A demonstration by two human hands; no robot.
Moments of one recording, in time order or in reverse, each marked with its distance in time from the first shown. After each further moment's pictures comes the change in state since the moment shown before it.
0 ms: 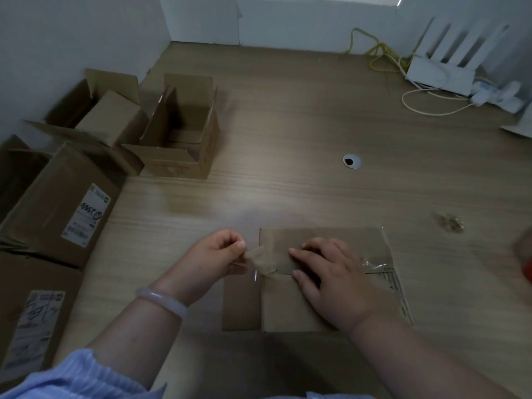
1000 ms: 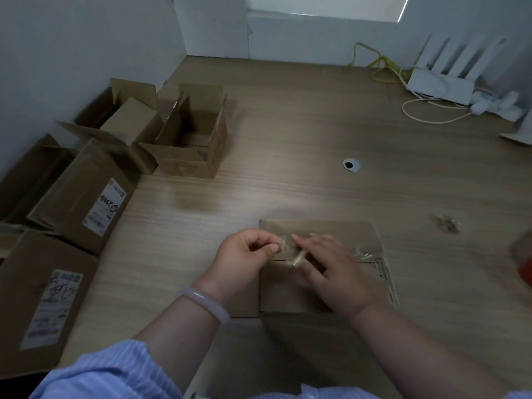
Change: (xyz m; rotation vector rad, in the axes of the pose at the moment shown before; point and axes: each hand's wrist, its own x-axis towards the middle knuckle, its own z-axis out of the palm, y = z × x) left_hand -0.027 -0.005 0.058 0.219 0.180 0.228; right_hand -0.010 0.007 -0.004 0.293 -0.048 -0.017
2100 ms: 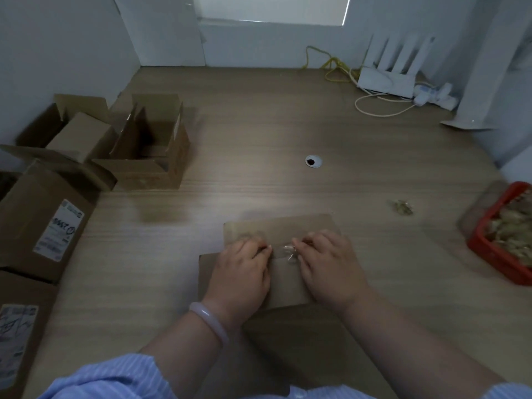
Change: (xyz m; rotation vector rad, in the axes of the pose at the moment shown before) left_hand -0.007 -0.025 0.042 1.149 0.076 0.711; right_hand -0.024 0.022 -0.028 -0.529 0.155 0.019
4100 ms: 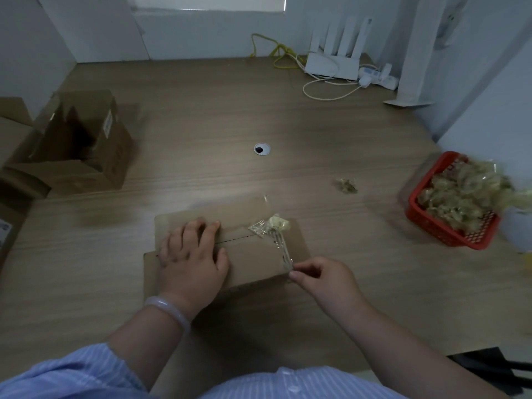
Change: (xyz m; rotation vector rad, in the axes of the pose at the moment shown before) left_hand 0.005 0.044 0.025 0.136 -0.078 -0.272; right_hand -0.085 0.065 -0.037 0.827 -0.284 0.815
